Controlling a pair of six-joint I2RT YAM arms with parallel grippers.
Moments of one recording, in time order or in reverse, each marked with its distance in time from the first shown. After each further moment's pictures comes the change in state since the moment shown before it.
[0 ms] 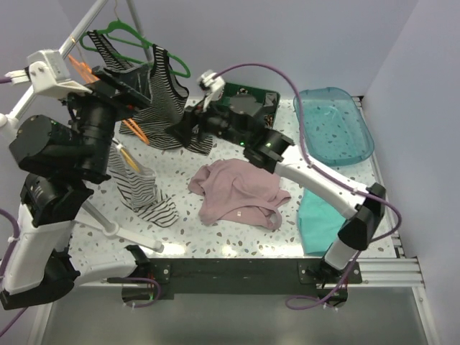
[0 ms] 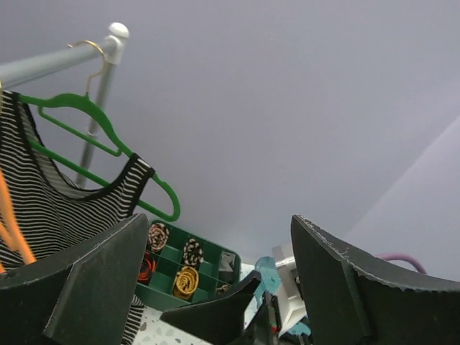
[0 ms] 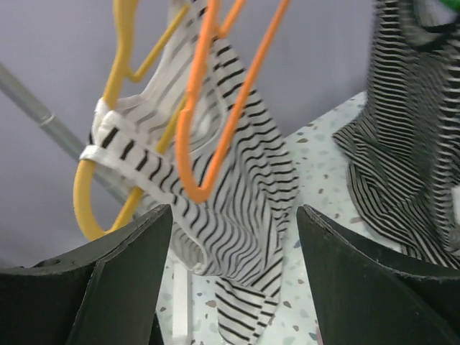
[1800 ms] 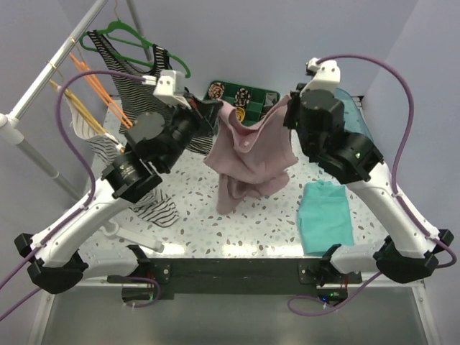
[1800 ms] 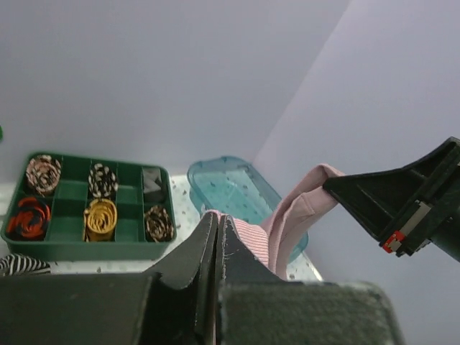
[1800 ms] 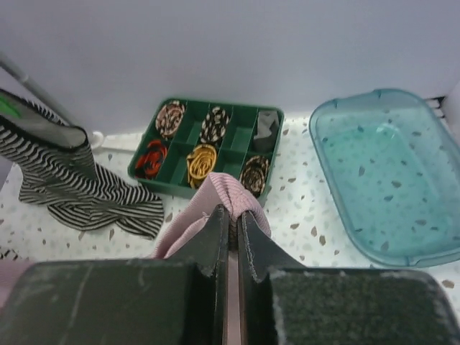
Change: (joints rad) left arm -0.001 0.090 -0.396 0.248 0.400 -0.131; right arm -0.115 -0.355 0.057 -0.660 0.938 -0.008
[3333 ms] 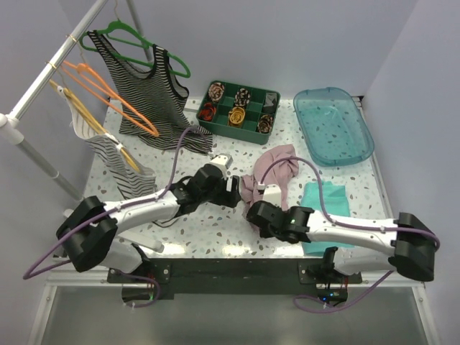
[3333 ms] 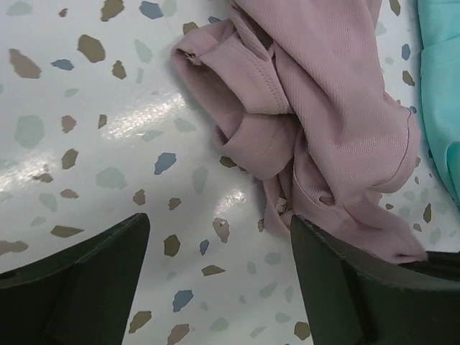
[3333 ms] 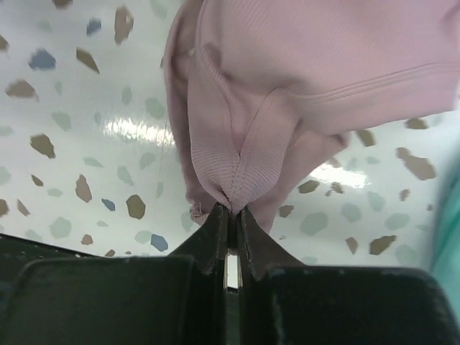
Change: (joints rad) left arm 0.022 0.227 -0.705 0.114 0.280 -0.123; right arm 0.400 -0.087 -1.059 0.076 -0.298 0.610
